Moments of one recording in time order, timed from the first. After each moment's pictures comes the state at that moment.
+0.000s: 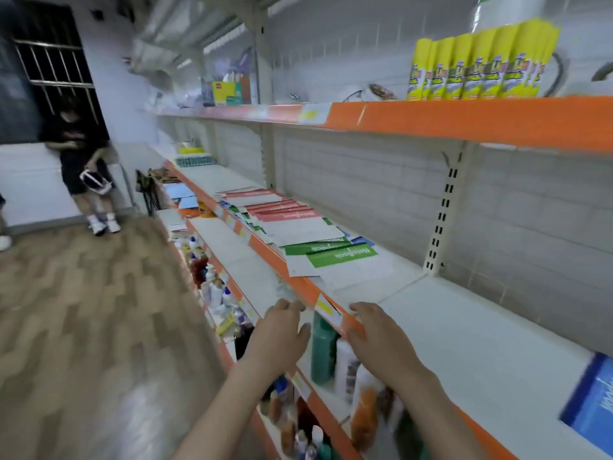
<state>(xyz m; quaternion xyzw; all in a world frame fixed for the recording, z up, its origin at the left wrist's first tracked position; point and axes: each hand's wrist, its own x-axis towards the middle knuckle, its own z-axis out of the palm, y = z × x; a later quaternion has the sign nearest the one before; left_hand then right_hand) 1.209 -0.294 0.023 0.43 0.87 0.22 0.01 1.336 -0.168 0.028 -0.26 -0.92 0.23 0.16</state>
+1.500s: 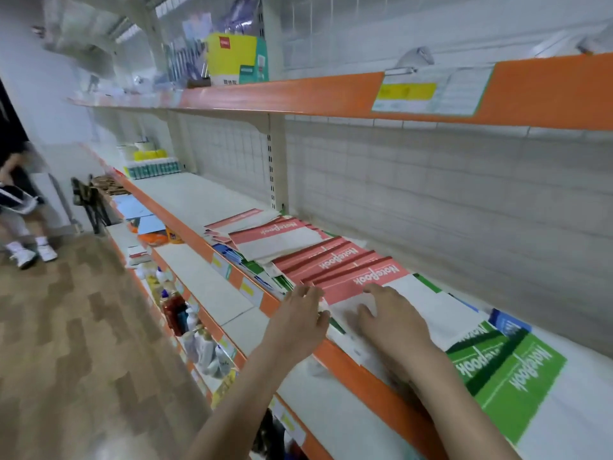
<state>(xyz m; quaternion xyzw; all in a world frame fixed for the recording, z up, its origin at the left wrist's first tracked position) 0.777 -0.158 0.026 0.52 0.82 0.24 0.01 0.910 -0.061 0.043 -0.39 -0.89 0.19 0.16</state>
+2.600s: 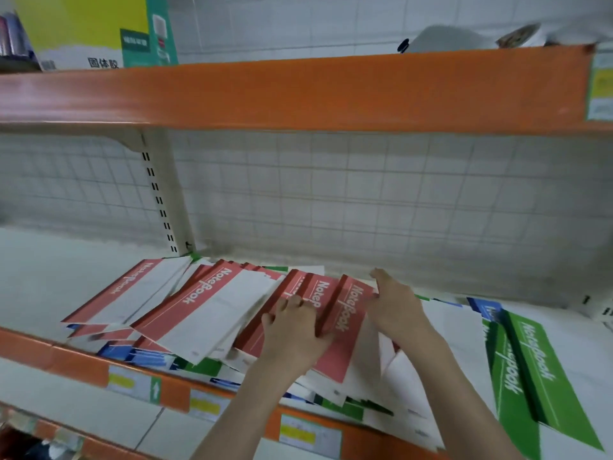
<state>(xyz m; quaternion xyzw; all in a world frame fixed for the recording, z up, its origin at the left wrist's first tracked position) 0.658 -0.032 0.021 0.68 0.71 0.17 0.07 0.812 -0.003 0.065 -0.65 -0.69 0.19 0.24</state>
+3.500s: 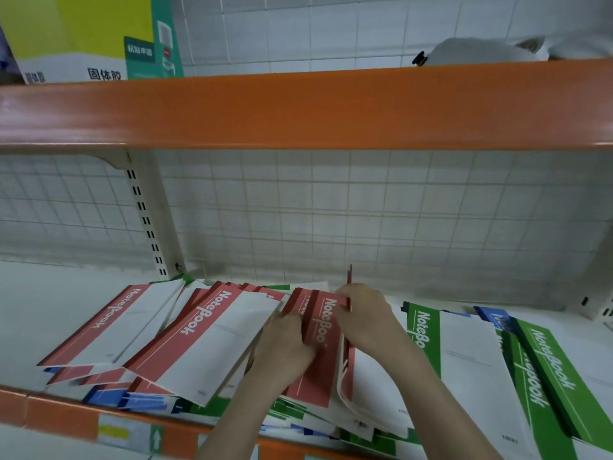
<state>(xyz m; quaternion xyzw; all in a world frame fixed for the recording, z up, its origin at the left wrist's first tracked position) 0.621 -0.017 0.032 0.67 0.67 0.27 0.18 0.755 -0.006 0.077 -0.61 -0.72 0.22 0.26</state>
